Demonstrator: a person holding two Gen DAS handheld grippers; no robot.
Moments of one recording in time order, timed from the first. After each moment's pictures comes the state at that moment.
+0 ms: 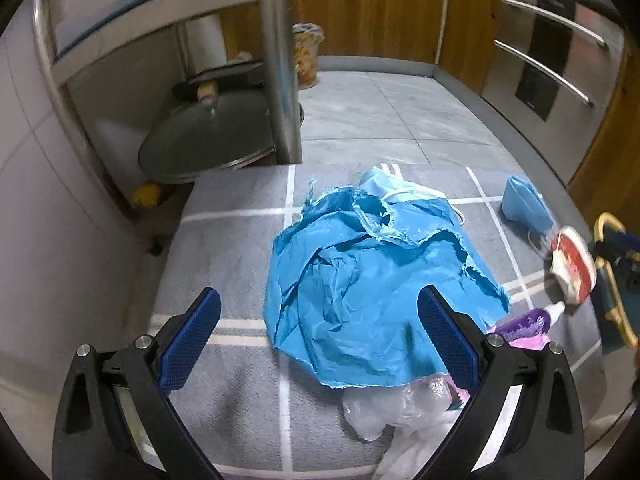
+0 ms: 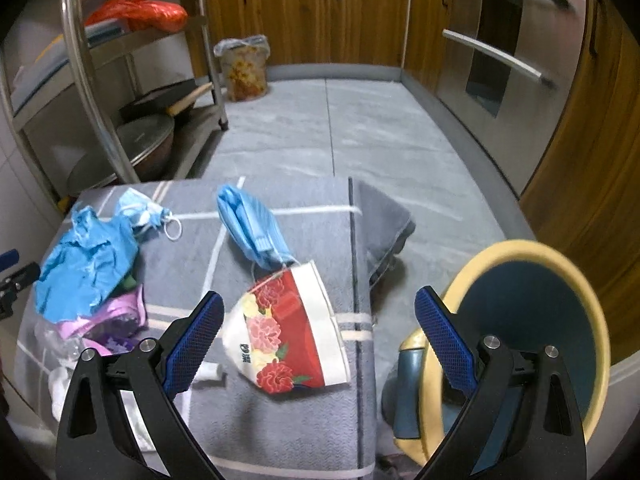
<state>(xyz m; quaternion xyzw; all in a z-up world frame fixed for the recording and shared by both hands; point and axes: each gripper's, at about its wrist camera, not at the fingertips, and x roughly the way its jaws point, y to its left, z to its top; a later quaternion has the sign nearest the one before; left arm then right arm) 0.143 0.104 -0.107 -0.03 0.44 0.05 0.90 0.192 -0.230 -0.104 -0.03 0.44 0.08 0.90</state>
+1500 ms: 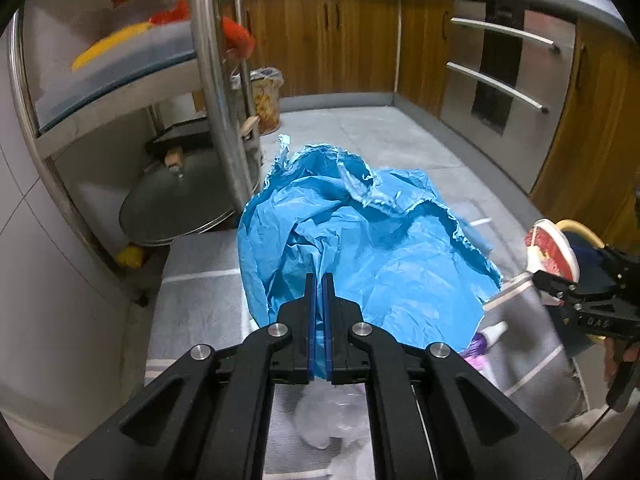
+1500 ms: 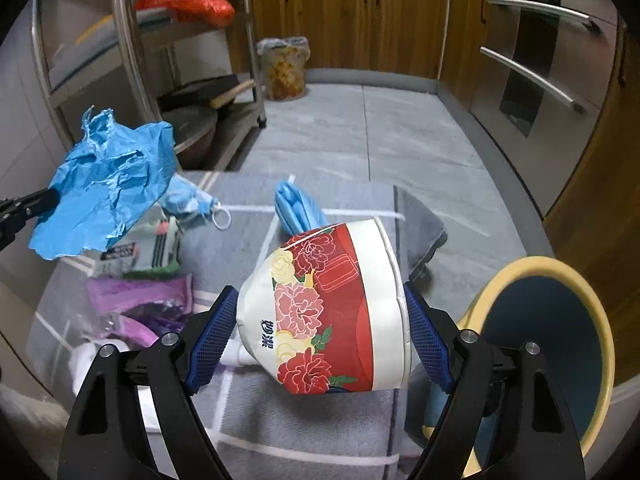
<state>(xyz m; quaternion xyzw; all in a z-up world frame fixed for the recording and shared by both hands) 0.132 0.055 -0.047 0.01 0.38 -0.01 0.93 0.165 -0.212 -0.075 -0.05 0.41 0.13 0.90</state>
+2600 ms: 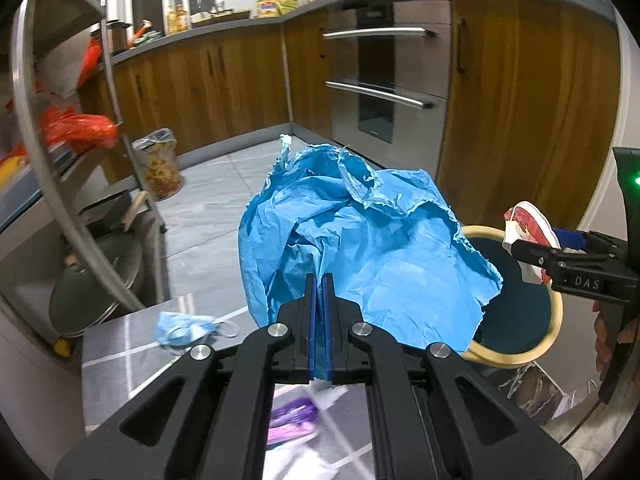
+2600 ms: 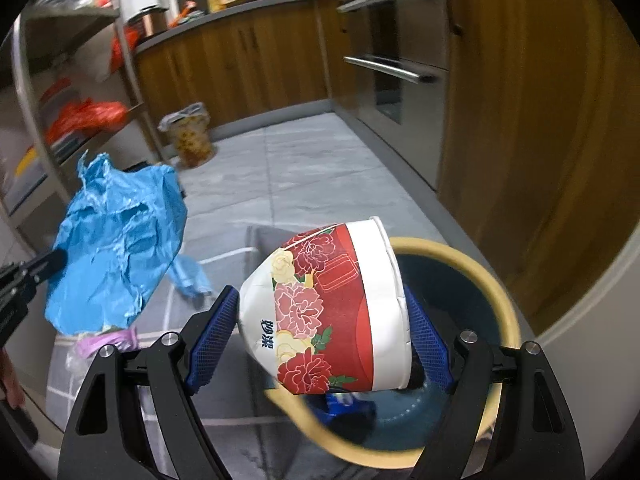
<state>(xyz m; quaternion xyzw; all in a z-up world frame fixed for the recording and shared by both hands) 0.142 -0.124 -0.006 0.09 0.33 -0.15 0.93 0.121 -0.383 -0.029 0.08 0.37 -0.02 0.92</state>
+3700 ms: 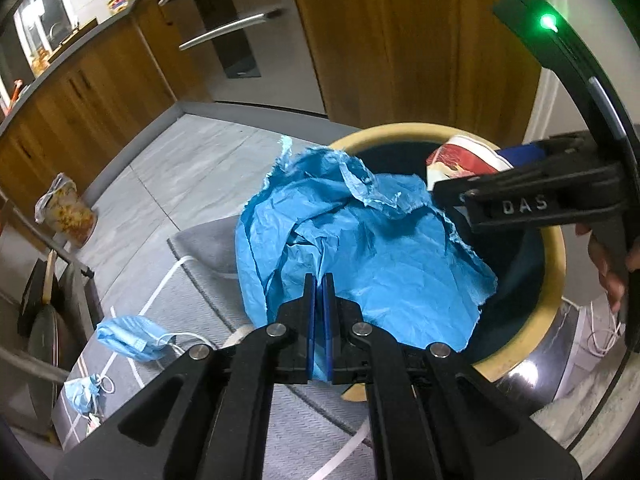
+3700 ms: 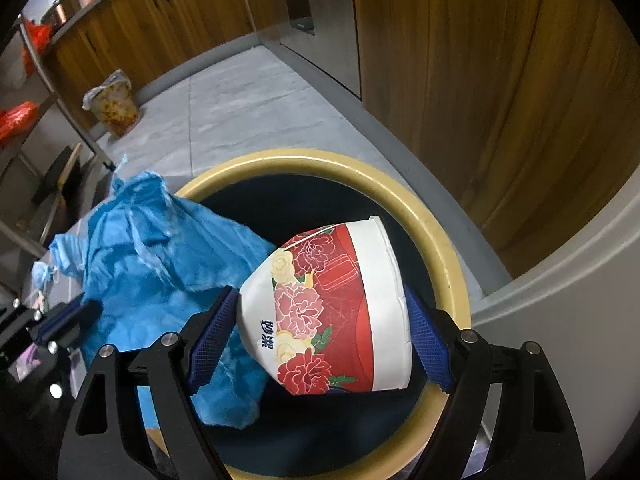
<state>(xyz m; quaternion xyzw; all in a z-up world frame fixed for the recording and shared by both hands) 0.158 -0.298 -0.111 0.25 0.39 -0.27 0.84 0.160 -0.466 -0.117 0.12 0.49 -0.08 0.86</state>
